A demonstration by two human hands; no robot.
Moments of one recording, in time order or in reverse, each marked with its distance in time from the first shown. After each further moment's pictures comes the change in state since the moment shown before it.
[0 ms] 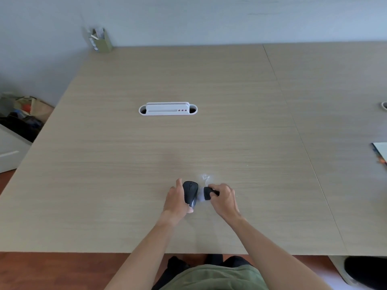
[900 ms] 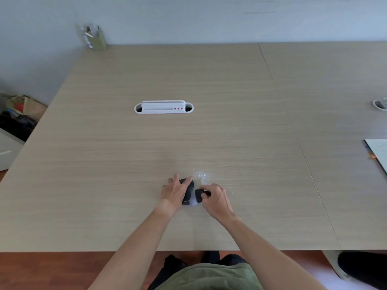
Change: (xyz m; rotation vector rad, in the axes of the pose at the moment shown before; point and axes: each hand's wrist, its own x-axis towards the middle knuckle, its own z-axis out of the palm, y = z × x) left_hand 0.012 0.006 -0.008 0.692 -0.024 0.270; right_hand -0.013 -0.008 0.002 -0.025 -0.054 -0.064
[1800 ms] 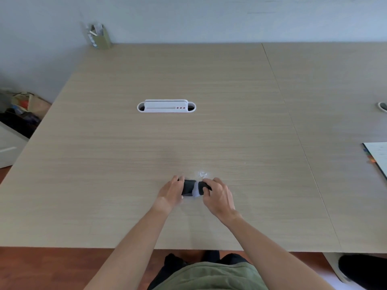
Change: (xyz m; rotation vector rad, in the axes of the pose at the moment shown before) left_hand 0.009 -0.012 0.009 -0.181 0.022 -0.035; right_hand 0.002 -0.005 -0.007 -0.176 0.110 -0.138
